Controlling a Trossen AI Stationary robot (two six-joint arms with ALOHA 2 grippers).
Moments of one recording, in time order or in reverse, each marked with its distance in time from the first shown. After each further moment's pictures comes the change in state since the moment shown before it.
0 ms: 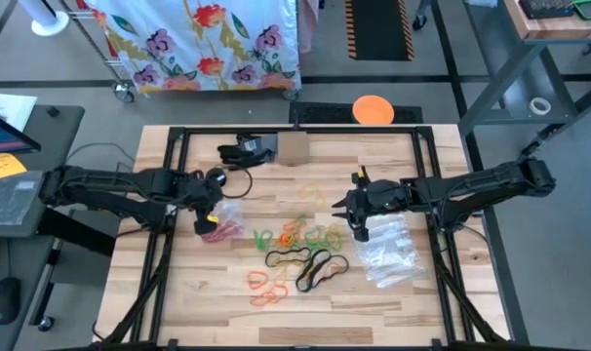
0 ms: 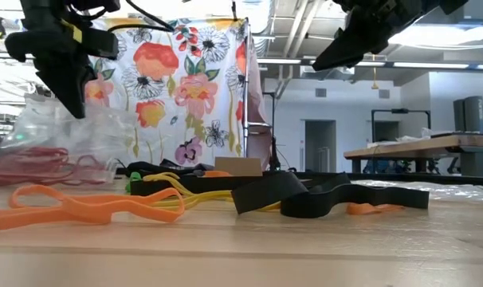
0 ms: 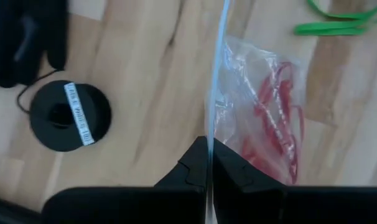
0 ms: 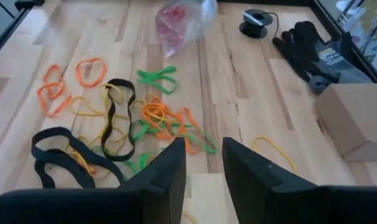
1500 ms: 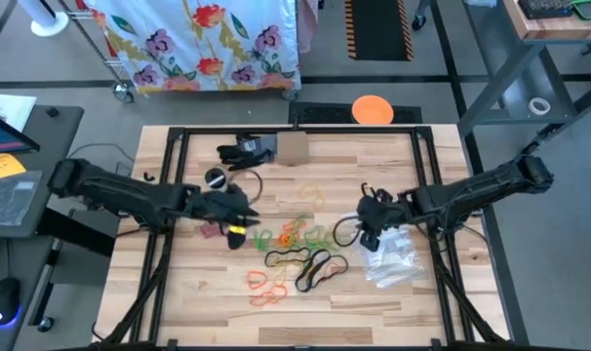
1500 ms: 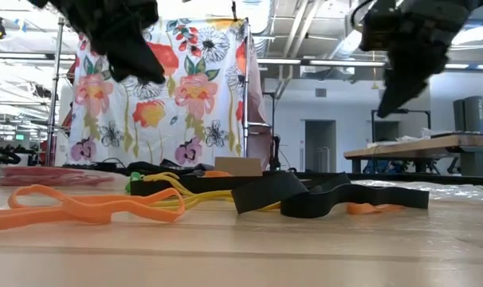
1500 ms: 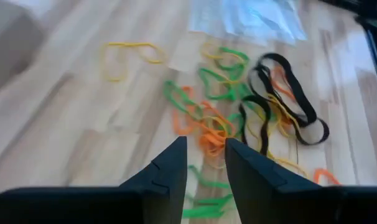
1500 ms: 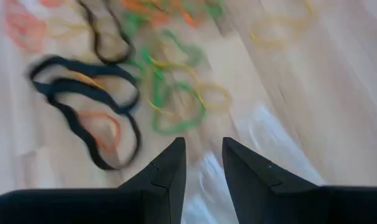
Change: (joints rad) left arm -0.163 0.129 -0.073 0.785 0.014 -0.142; right arm 0.113 0.001 0.000 -0.442 0.059 0.587
